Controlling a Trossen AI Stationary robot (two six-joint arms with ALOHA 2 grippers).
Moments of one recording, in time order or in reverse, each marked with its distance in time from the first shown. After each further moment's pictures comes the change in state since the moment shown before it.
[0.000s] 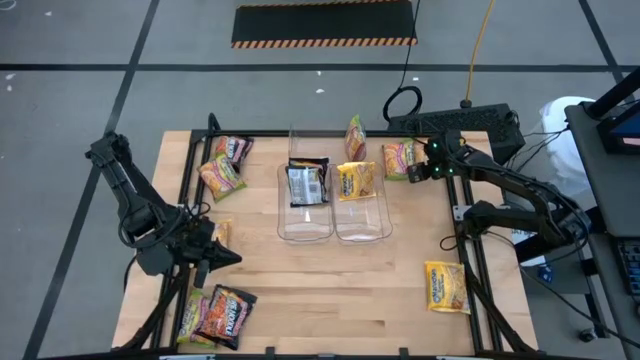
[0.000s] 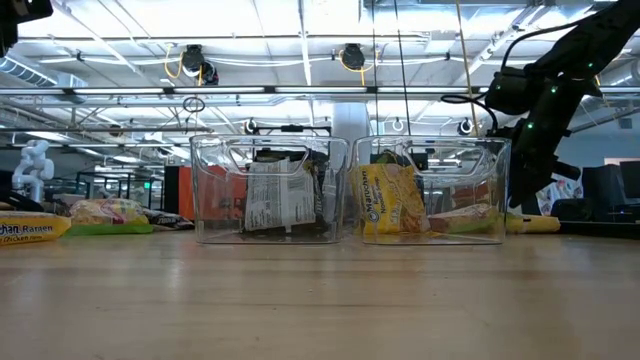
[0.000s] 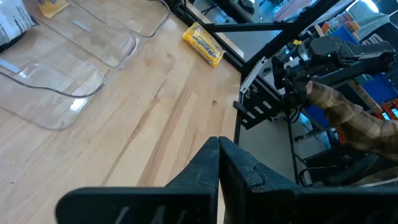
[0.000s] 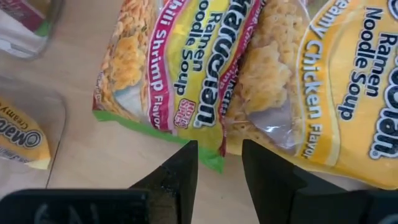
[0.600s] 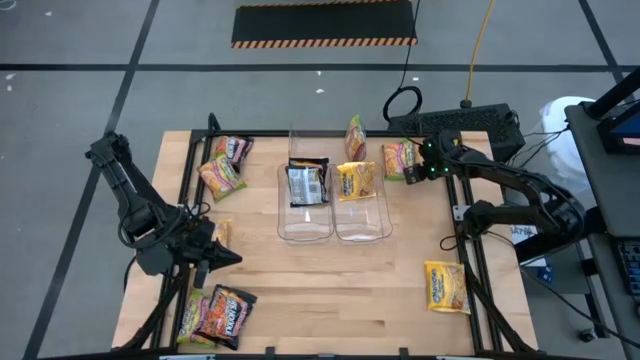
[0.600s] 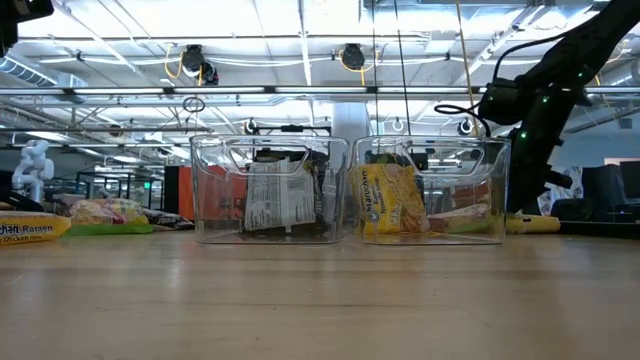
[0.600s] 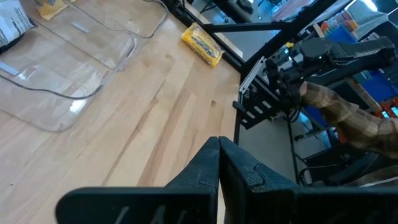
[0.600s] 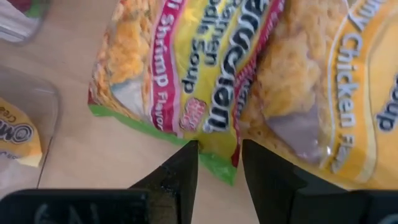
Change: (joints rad) left arm 0.000 0.000 0.000 0.009 0.000 0.014; right arm 0.000 0.102 0.000 0.066 -0.028 -0.037
